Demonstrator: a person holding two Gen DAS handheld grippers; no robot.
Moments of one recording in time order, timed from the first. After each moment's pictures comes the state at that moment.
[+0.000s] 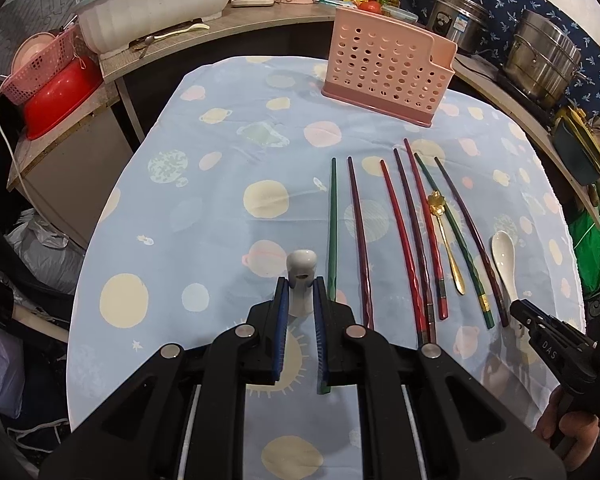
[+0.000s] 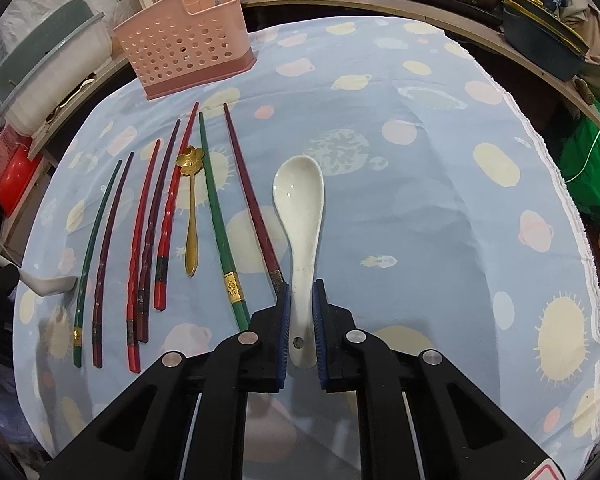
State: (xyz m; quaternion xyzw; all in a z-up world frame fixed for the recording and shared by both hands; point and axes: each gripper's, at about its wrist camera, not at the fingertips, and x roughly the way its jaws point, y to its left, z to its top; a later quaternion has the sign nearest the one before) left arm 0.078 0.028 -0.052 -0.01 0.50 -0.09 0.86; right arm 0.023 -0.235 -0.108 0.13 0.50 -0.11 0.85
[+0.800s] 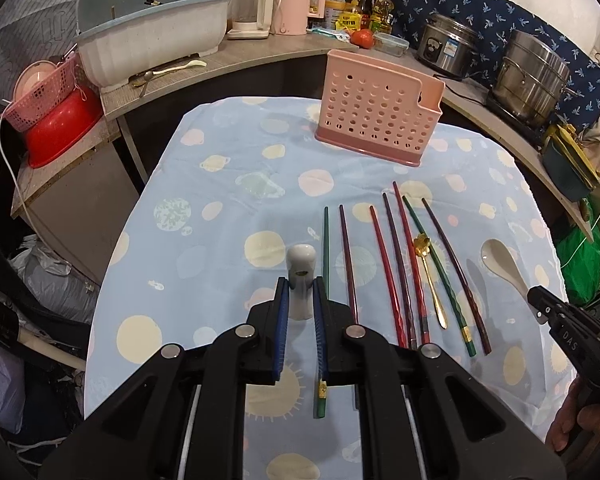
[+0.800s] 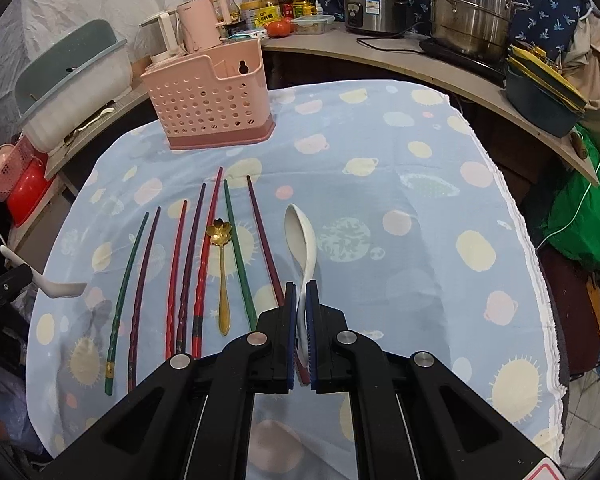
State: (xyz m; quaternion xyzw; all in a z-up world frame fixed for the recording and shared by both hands) left arm 0.088 0.029 -0.013 -0.01 0.45 -0.10 0.89; right arm 0.038 -0.232 -0.047 0.09 0.45 -0.11 0.88
